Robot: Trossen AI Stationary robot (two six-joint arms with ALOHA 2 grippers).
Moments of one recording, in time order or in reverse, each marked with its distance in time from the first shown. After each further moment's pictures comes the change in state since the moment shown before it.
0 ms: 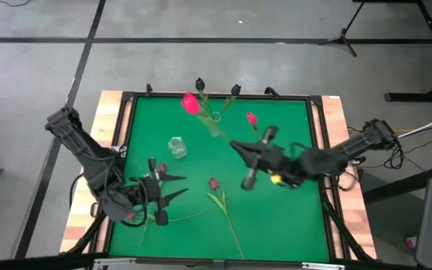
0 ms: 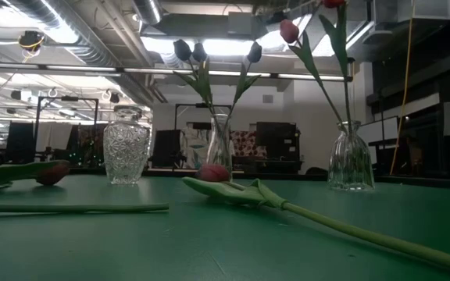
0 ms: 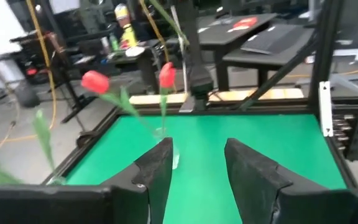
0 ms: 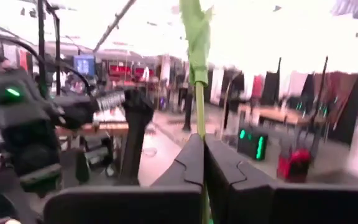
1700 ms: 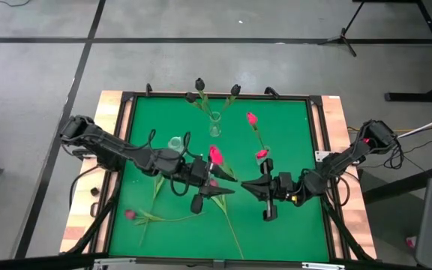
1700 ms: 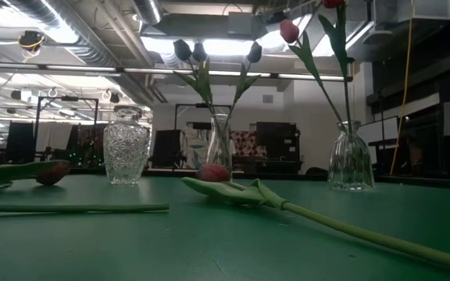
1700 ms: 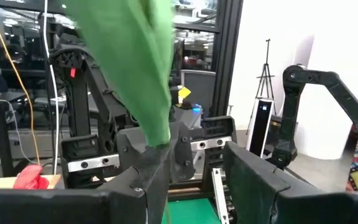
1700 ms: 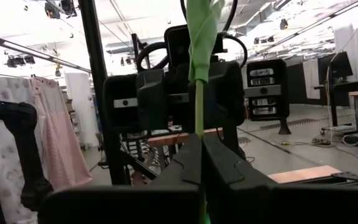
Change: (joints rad) left arm 0.475 0.241 0.000 0.731 0.982 0.111; right arm 0.160 0.011 -0.552 0.619 -0.194 0.269
